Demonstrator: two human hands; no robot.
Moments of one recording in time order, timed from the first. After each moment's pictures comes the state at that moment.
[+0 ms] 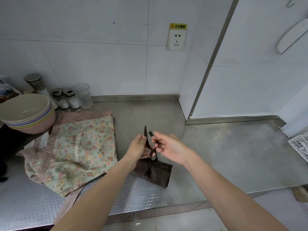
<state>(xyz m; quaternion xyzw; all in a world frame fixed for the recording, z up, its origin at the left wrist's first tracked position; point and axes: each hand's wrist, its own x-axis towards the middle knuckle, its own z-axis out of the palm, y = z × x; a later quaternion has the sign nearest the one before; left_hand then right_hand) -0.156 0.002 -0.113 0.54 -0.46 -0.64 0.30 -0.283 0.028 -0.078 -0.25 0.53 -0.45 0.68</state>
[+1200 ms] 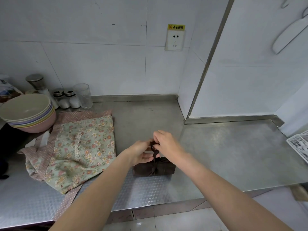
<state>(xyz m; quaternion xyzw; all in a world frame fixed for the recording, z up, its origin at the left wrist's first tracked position) -0.166 0.001 -0.107 0.54 -0.38 -0.73 0.17 -0.287 0.028 -0.084 -0.75 0.64 -0.12 0.14</state>
